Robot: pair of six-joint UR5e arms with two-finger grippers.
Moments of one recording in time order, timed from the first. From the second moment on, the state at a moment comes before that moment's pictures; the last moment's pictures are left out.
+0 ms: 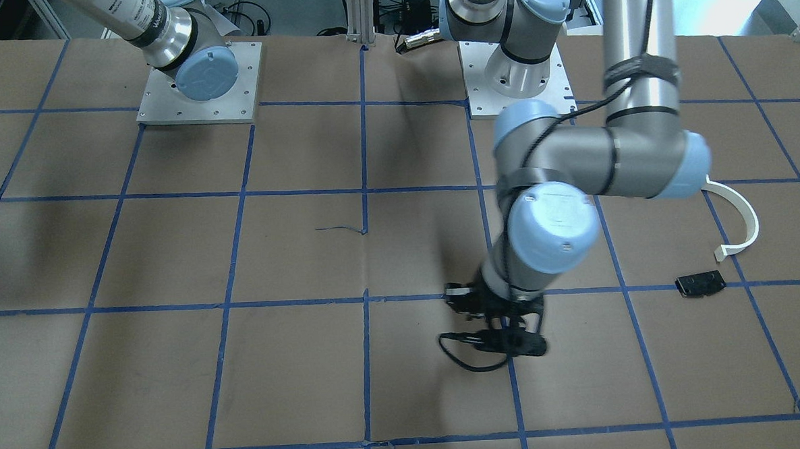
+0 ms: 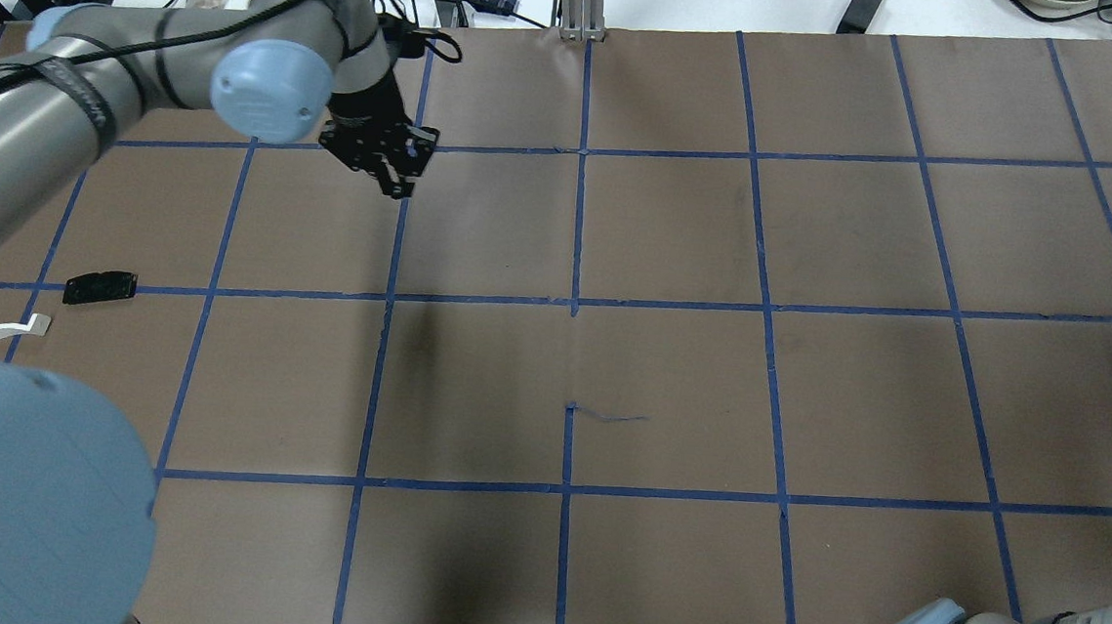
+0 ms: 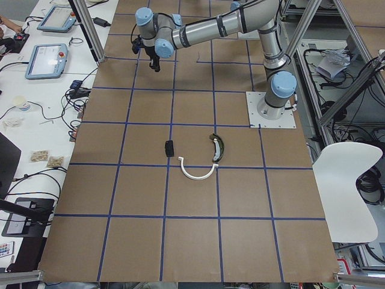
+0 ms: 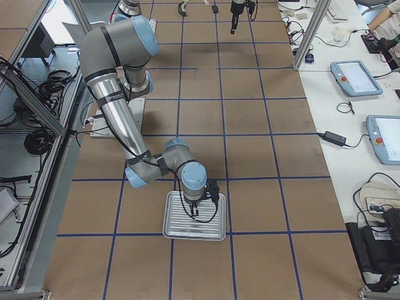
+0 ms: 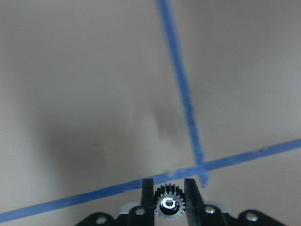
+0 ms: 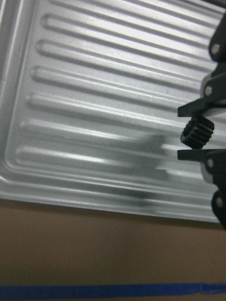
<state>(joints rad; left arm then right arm) -1.53 -2.04 -1.47 -1.26 1.58 0.14 0.51 -1.13 1.74 -2.18 -1.61 -1.19</state>
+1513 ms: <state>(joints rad) -0.86 -2.00 -1.77 -1.17 1.72 0.70 1.57 -1.54 1.71 -1.75 -1.56 0.29</state>
